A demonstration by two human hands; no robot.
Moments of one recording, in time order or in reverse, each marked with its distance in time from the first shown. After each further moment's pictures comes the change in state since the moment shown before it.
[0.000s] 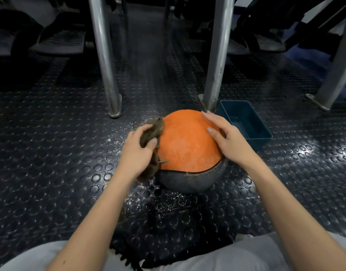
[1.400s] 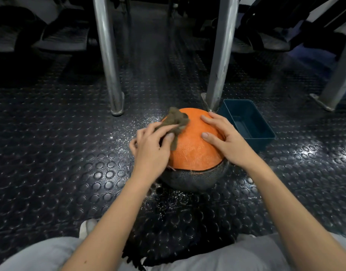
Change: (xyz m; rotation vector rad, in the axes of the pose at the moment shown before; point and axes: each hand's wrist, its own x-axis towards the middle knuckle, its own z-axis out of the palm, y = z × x) left_hand -0.011 0.008 0.023 0.184 0.147 0.233; right_hand -0.003 0.003 0.004 0.068 -0.060 -0.004
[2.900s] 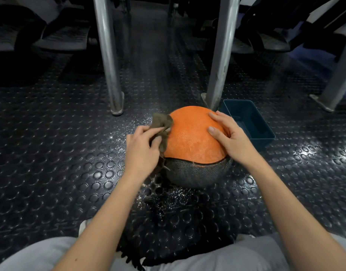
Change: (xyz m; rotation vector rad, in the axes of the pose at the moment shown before) left_hand 0.006 -0.013 -0.008 -0.007 0.005 -0.101; right_hand 0.002 0.005 -0.005 0.005 0.088 0.048
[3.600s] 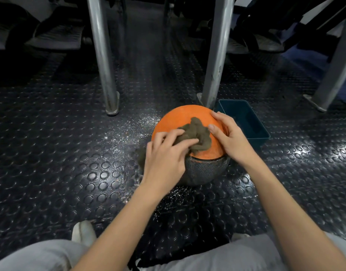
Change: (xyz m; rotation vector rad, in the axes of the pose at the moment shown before) left_hand -0.031 0.034 0.017 0.171 -0.065 0.435; right_hand 0.003 0.004 -0.004 -0.012 0.088 0.037
